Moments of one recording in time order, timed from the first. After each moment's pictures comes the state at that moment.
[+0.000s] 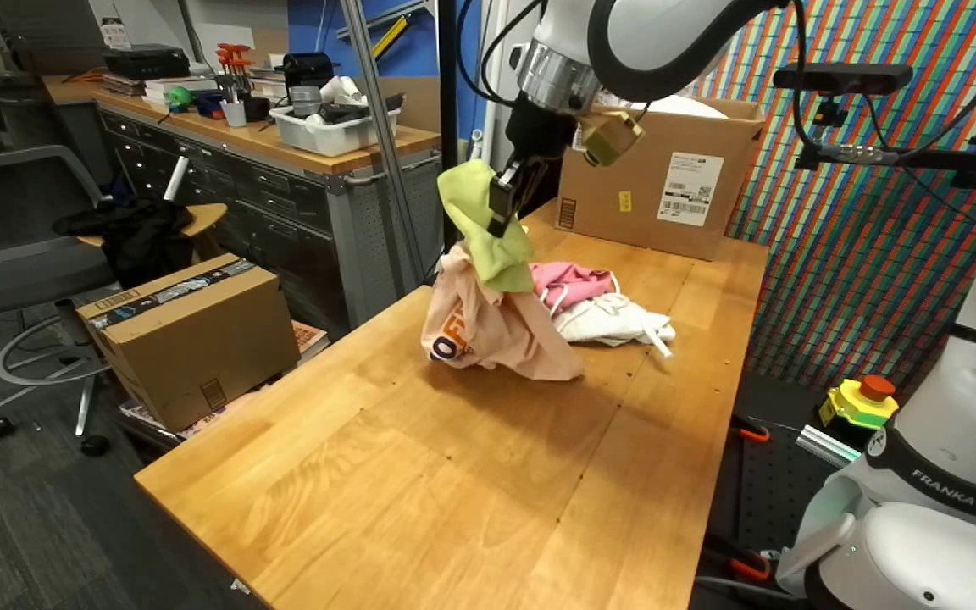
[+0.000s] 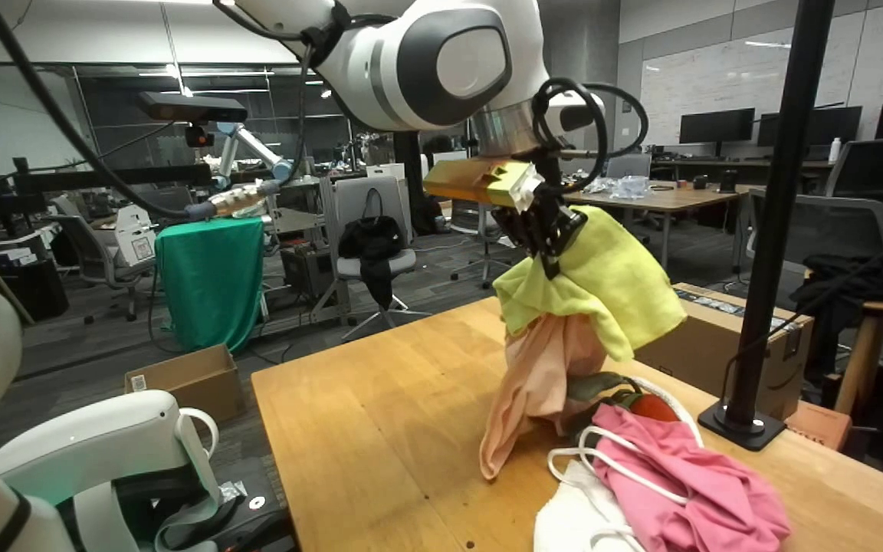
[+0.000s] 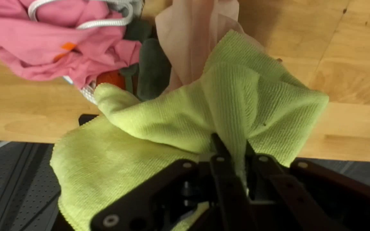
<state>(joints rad) 0.02 -0.19 0.03 -2.38 0.04 2.54 -0.06</state>
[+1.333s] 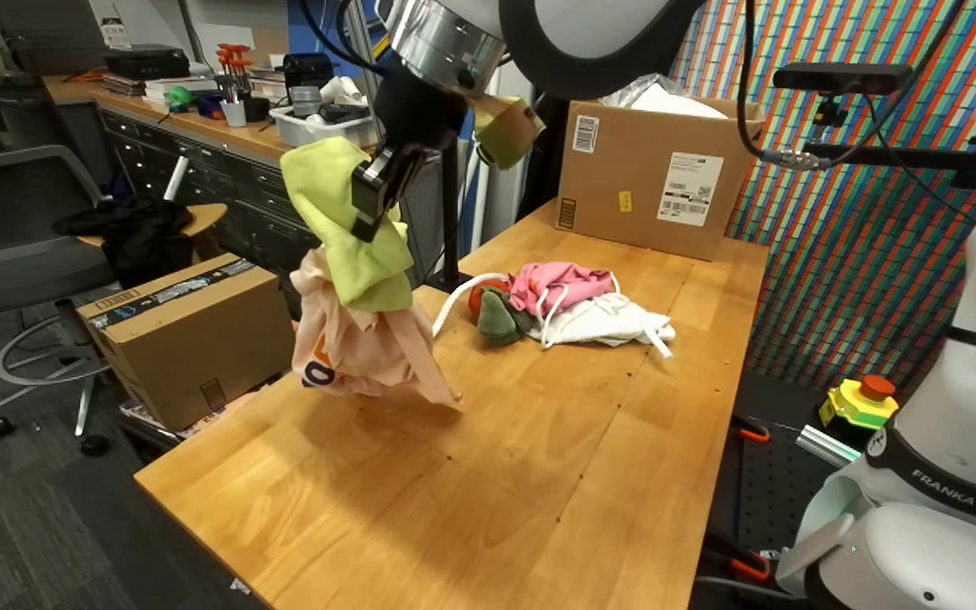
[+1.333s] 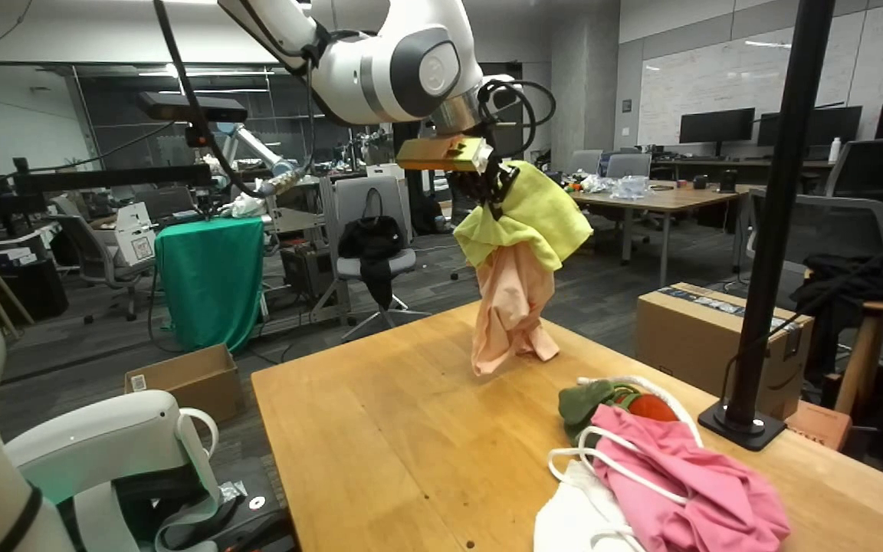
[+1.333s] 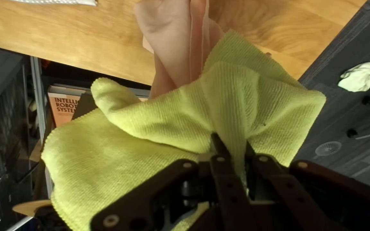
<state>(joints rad) 0.16 -0.02 0.16 -2.15 0.01 2.63 0.00</state>
